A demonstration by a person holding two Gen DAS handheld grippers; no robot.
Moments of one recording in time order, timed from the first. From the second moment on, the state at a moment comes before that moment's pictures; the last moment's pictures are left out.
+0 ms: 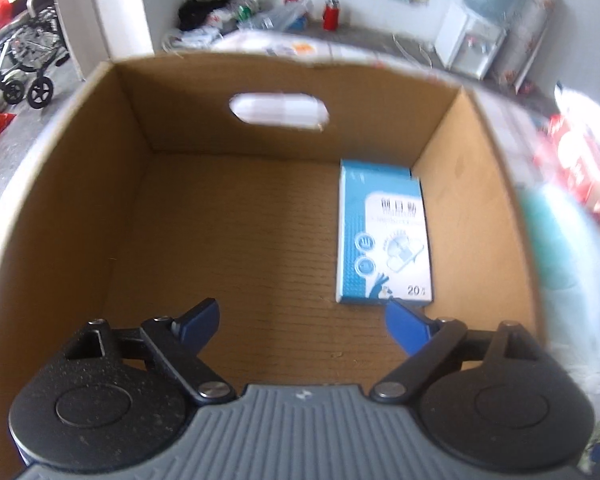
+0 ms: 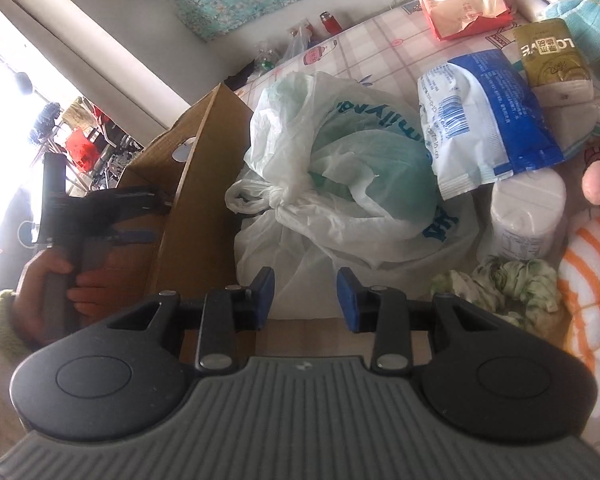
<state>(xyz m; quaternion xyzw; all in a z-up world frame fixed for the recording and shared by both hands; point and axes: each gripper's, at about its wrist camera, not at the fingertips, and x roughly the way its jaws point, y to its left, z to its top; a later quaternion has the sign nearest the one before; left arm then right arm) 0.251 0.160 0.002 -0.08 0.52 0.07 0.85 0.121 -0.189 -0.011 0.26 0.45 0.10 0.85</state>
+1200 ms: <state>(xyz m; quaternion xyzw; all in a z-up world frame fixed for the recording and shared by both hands) 0.237 -0.157 0.062 -0.01 0.40 -0.23 0.89 0.116 -0.407 0.035 0.24 0.36 -0.06 0.90</state>
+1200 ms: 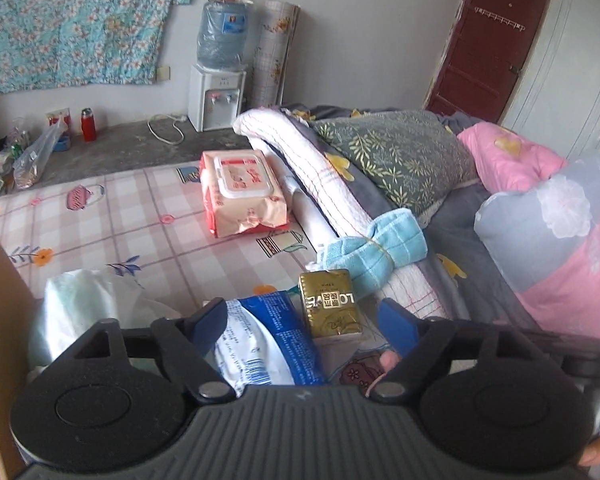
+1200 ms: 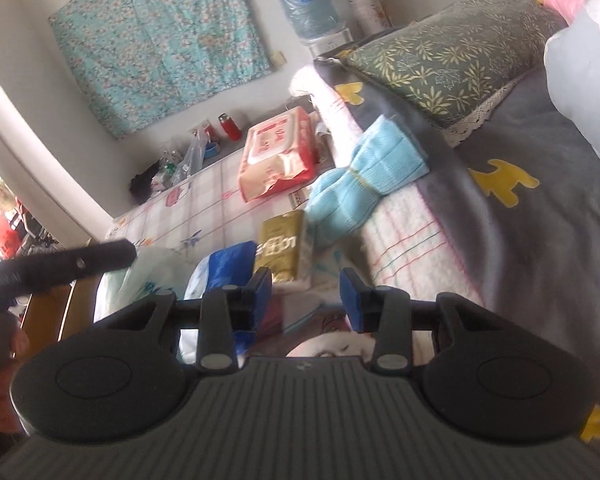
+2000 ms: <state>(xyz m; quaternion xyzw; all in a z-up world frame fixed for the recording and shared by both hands) 0.290 -0.174 -0.011 0.03 0.48 -0.20 0.85 0.235 -0.373 -0.042 0.00 0.52 0.00 0.86</state>
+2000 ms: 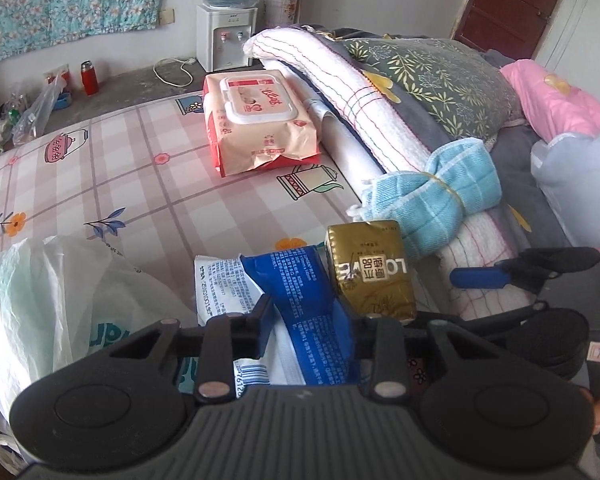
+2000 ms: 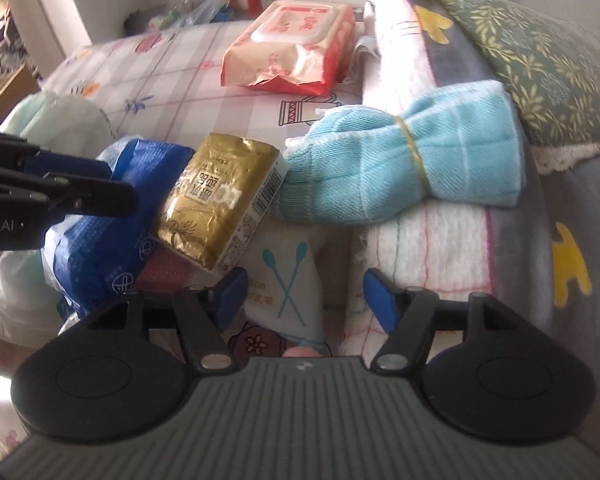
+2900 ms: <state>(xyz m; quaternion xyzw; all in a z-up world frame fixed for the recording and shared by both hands) 0.269 -0.138 0.010 -0.01 0.46 -0.20 0.87 0.217 -0.349 -0.016 -0.03 0.47 -0.02 0.88</state>
